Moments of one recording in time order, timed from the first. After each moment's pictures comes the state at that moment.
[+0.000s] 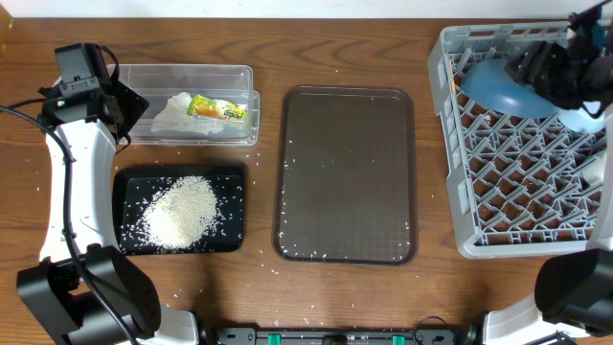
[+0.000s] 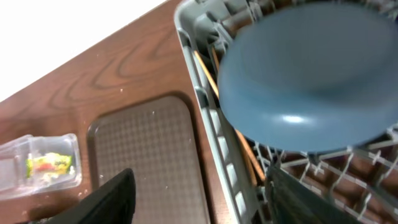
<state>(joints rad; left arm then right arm) 0.28 1.66 1.44 -0.85 -0.22 -0.67 -0.26 1.75 1.84 -1.07 -0.39 0.23</state>
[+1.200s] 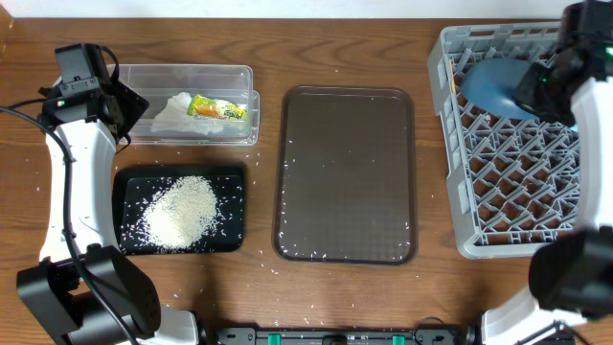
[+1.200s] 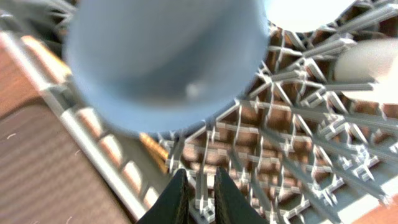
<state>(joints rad) 0.28 1.66 1.44 -0.85 -0.22 -0.67 -0.18 1.80 1.83 -1.22 0.11 0.39</state>
